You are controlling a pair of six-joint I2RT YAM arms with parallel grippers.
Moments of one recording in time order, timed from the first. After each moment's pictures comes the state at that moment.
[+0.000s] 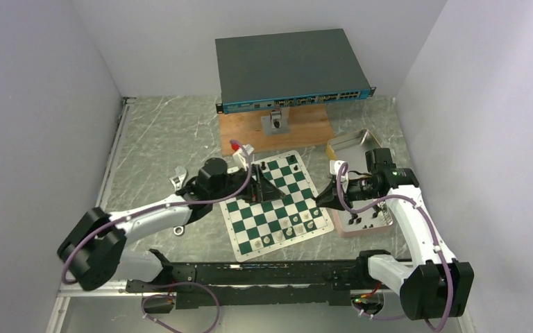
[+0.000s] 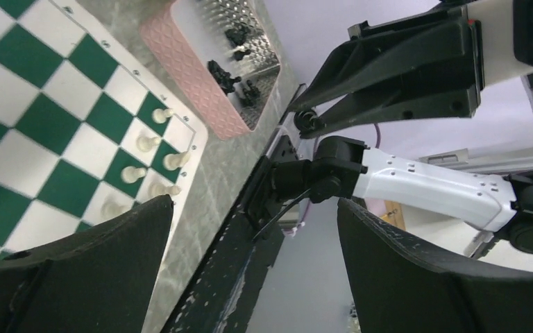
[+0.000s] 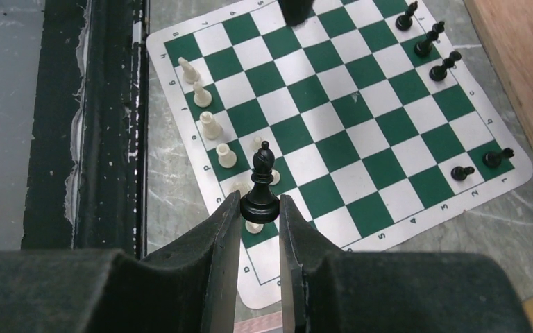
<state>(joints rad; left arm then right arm) -0.74 1.26 0.62 0.42 0.52 -0.90 0.05 1.06 0.87 -1.06 -1.10 -1.23</state>
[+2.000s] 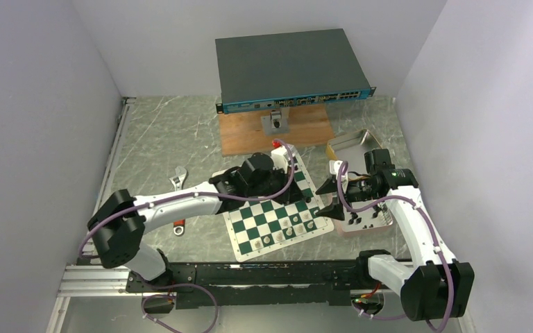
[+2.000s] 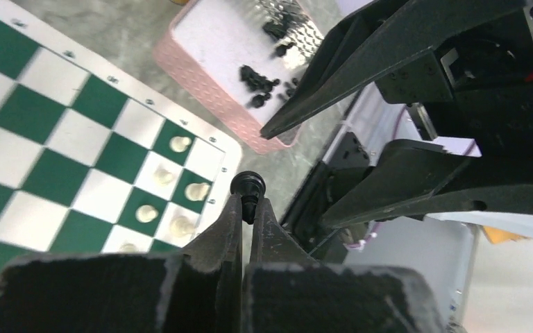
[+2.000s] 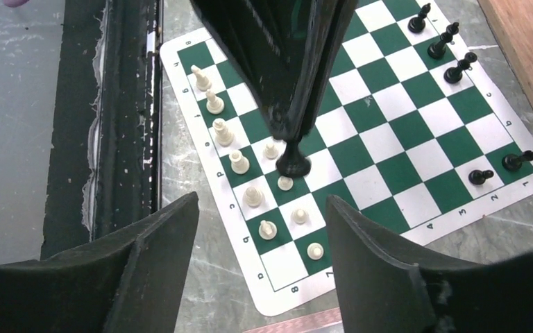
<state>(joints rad) -0.99 1.54 1.03 0.11 0.27 -0.68 0.06 1.05 0.86 -1.06 -1.13 -1.20</state>
